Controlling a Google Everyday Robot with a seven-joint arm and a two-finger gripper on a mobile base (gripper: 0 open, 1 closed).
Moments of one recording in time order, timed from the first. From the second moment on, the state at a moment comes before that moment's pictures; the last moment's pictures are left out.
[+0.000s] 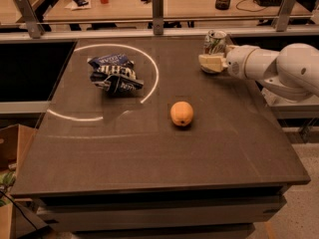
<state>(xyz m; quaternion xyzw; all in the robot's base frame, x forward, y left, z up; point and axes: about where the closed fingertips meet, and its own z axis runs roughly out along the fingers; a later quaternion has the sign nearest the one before) 0.729 -0.183 0.862 -0.26 0.76 0.16 0.58</state>
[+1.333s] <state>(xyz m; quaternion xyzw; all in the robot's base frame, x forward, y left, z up) 0.667 -0.084 0.878 -0.38 0.69 0.34 0.51</state>
